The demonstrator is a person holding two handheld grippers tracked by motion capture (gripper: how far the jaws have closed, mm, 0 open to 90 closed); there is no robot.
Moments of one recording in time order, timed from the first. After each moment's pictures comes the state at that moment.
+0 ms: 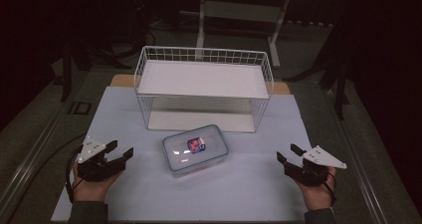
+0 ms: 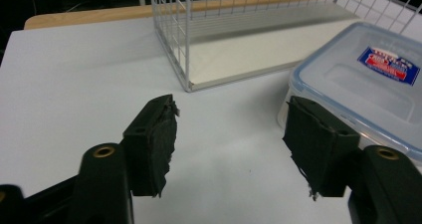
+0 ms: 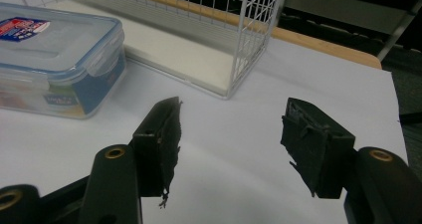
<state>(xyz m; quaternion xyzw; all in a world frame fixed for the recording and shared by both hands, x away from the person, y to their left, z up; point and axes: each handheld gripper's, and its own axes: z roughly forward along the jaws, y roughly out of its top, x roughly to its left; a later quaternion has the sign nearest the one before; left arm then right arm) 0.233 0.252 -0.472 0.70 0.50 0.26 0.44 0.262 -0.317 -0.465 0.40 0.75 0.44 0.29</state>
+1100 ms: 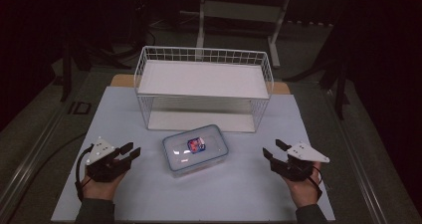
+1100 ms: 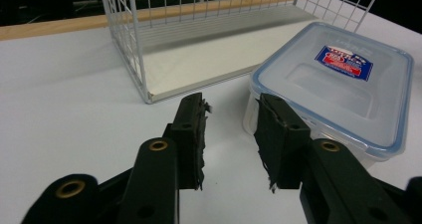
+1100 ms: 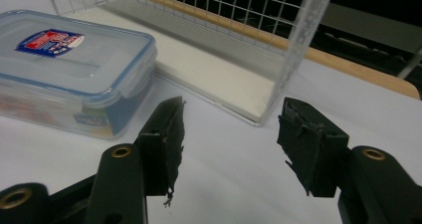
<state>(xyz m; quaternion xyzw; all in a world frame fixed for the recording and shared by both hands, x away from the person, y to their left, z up) 0.238 0.236 -0.480 0.72 0.45 0.23 0.47 0.273 -0.279 -0.460 0.37 0.76 0.45 0.29</state>
